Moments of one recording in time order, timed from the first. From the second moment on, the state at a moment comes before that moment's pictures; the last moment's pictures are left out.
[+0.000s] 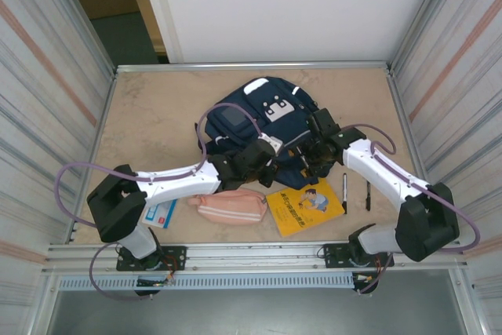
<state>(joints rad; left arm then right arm) -1.04 1.60 1.04 -0.23 -0.16 -0.36 0.48 1.35 0.98 -0.78 -0.21 1.45</state>
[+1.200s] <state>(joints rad) -1.00 1.50 0.92 -0.12 -0.15 -0.42 0.49 1.42 1.02 -0.80 -0.23 1.46</state>
